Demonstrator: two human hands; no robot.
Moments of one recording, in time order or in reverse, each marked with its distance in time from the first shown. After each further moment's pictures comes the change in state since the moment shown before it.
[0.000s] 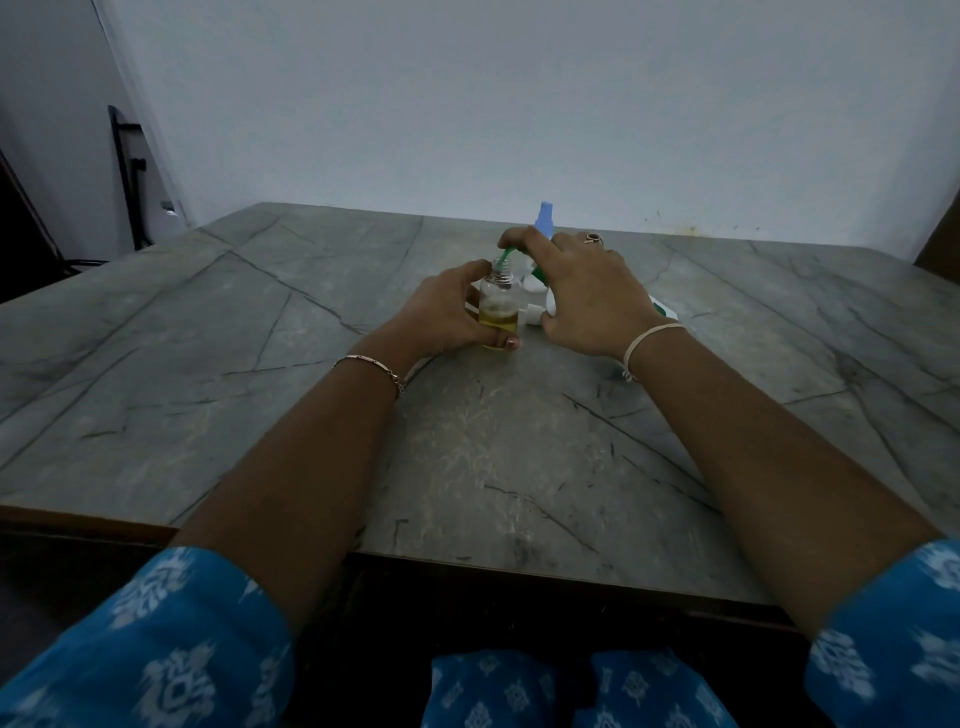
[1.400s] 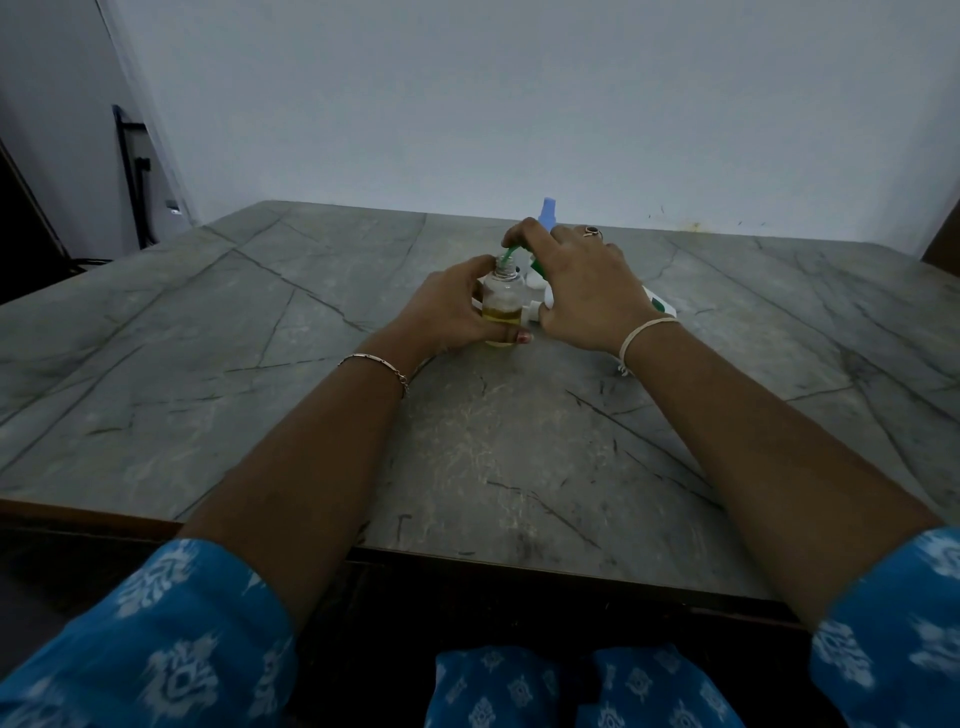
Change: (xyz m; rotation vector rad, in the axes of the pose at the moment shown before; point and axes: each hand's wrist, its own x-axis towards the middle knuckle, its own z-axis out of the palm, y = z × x) left_hand -0.004 0.006 0.002 0.059 0.036 0.084; right_hand 0.004 -0.006 0.000 0.019 0.022 0.009
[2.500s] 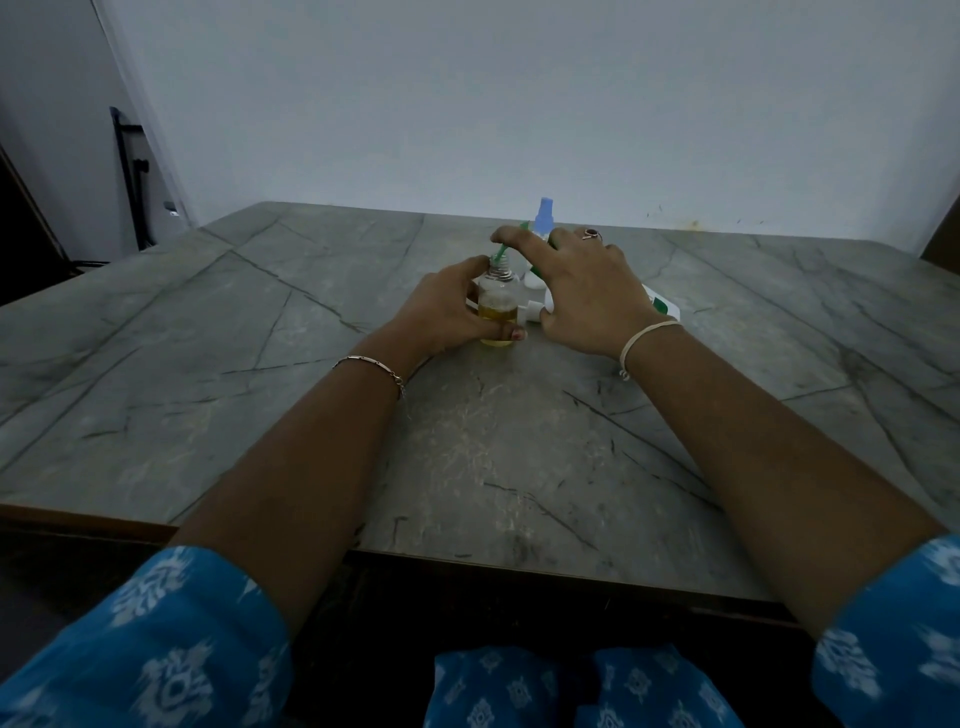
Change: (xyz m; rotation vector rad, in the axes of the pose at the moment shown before) left_hand 0.004 -0.007 0.002 0.011 0.001 -0.072; right_hand -0.006 -0.001 -0.005 -0.077 -0.032 -0.003
